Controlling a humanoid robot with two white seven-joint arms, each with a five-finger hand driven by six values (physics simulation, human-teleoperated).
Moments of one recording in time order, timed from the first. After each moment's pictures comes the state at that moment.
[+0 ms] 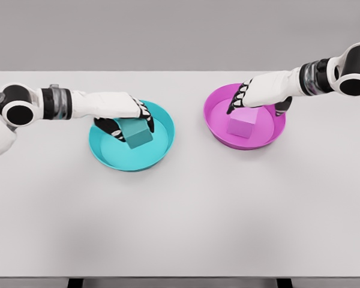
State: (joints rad) left arm -0.90 0.62 -0.90 -1.23 -0.22 -0.61 -0.61; right arm -1.23 -0.71 1.25 -1.23 0.43 -0.61 0.61
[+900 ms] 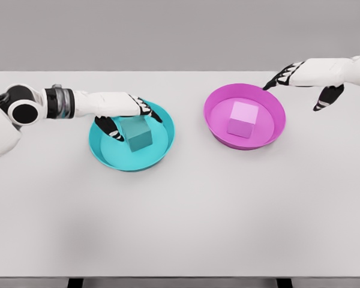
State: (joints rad) left arm -0.91 0.58 -0.90 -1.16 -0.24 -0.61 -0.61; right arm -1.16 -0.90 1.11 -1.19 0.17 -0.61 0.61
